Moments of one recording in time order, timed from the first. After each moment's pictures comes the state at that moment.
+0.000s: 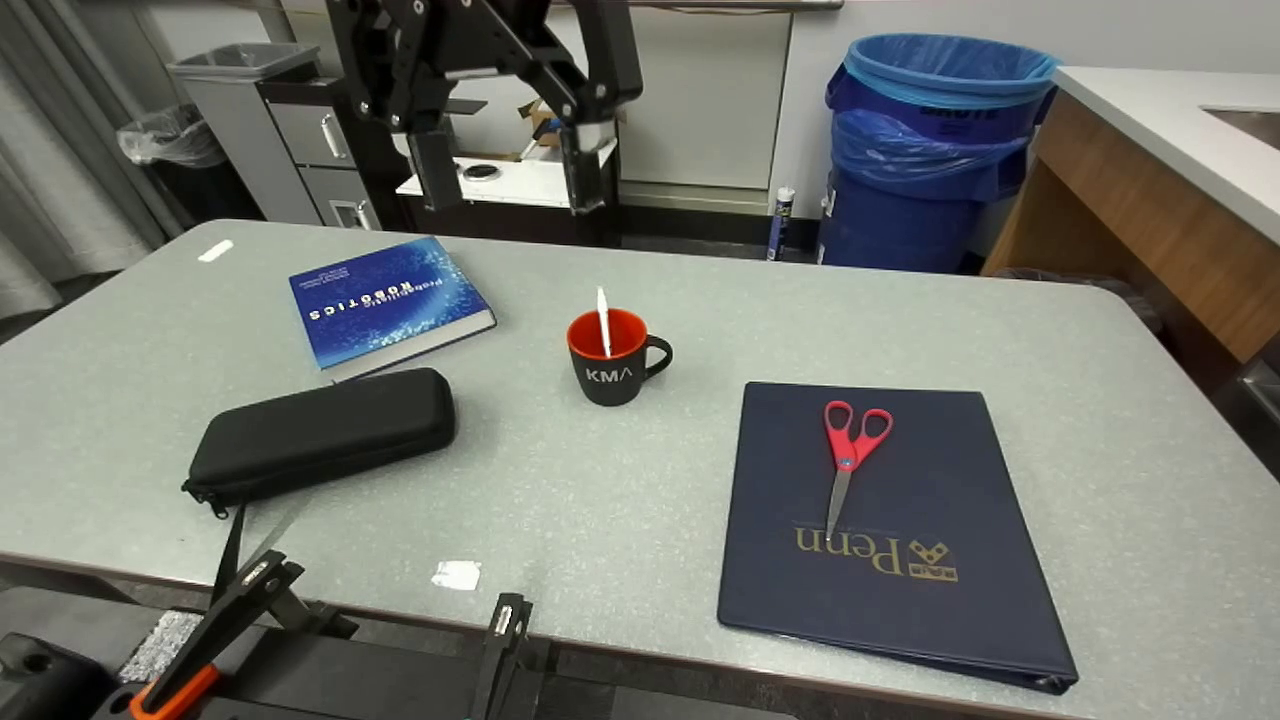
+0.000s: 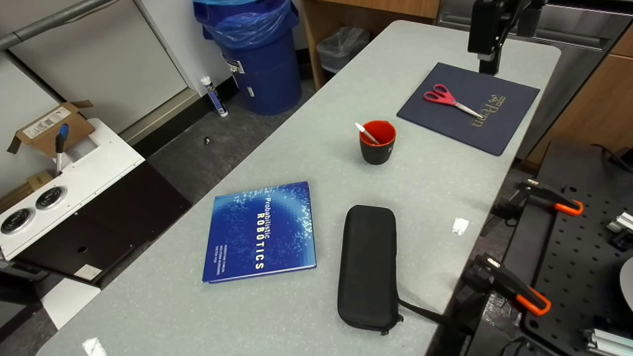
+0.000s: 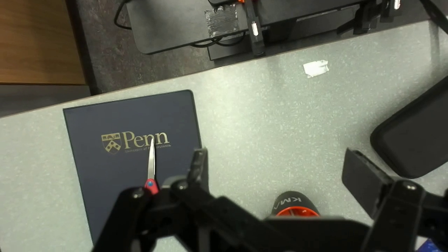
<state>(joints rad) -0.15 -0.40 -0.05 -2.57 -0.20 2.00 0.12</state>
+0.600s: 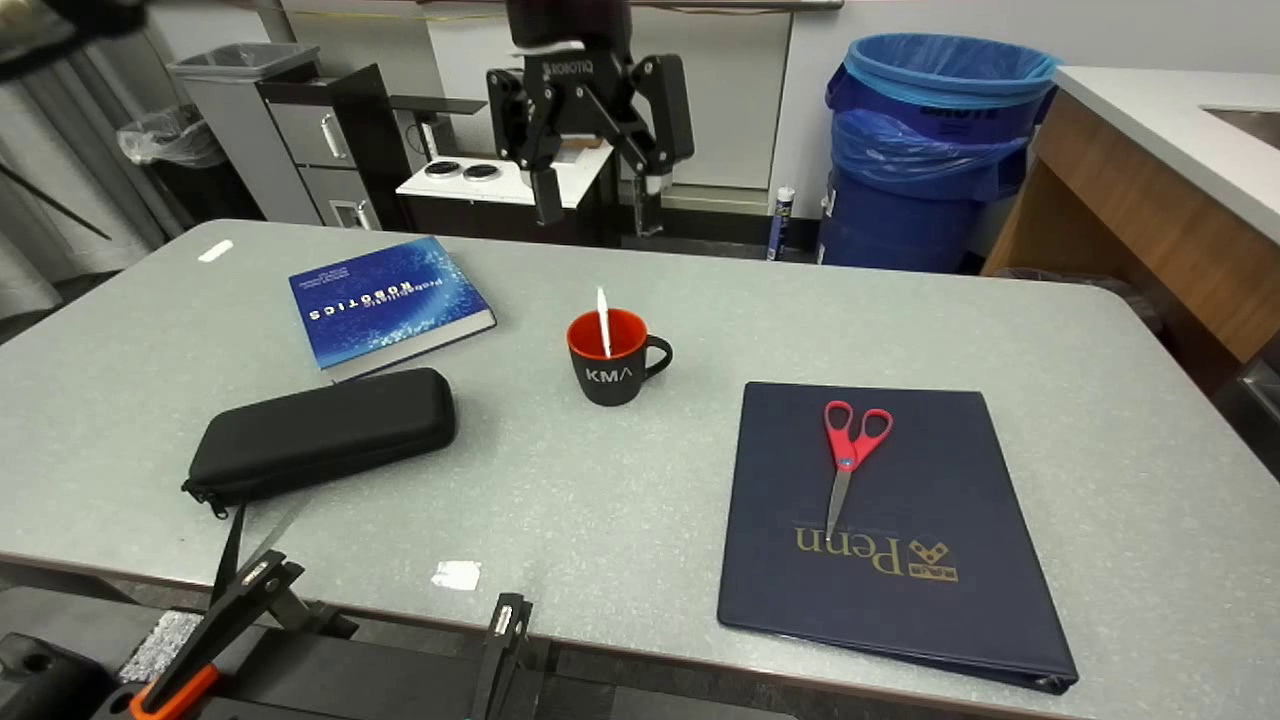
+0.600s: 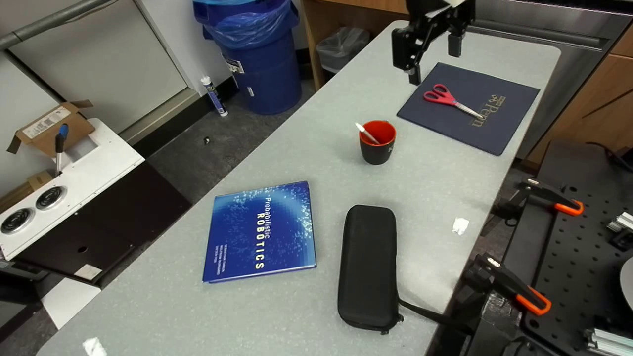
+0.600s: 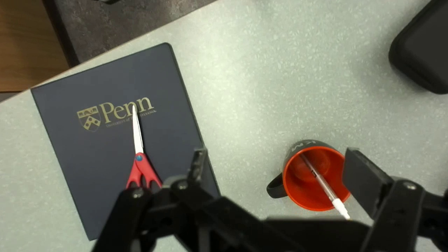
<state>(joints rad) -0.15 0.01 -0.06 -2.32 -0.18 2.15 0.28</state>
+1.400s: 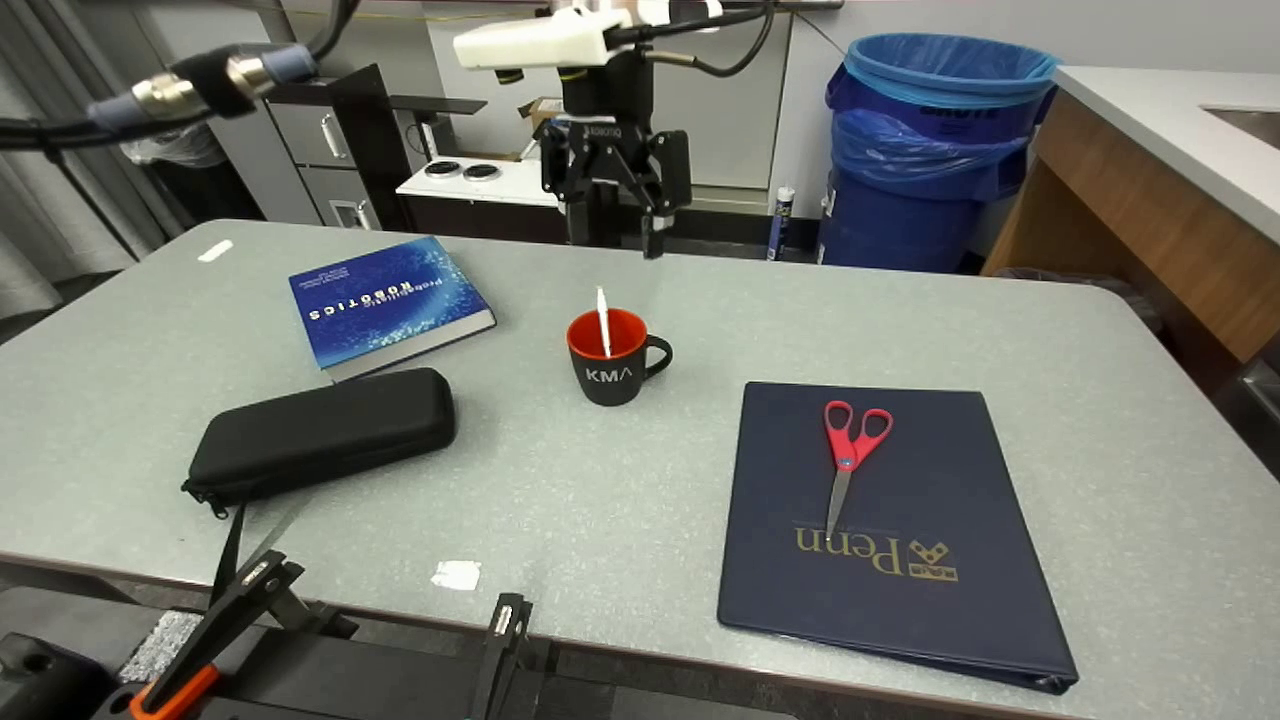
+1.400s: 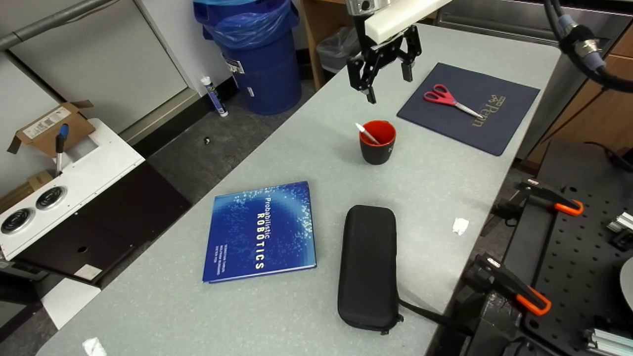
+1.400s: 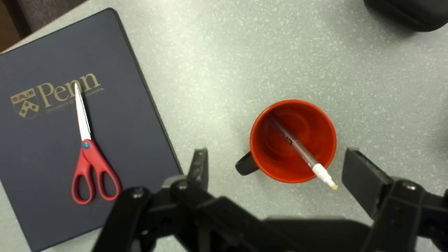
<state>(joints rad) -0.12 0.34 -0.07 -2.03 -0.08 2.14 0.31</state>
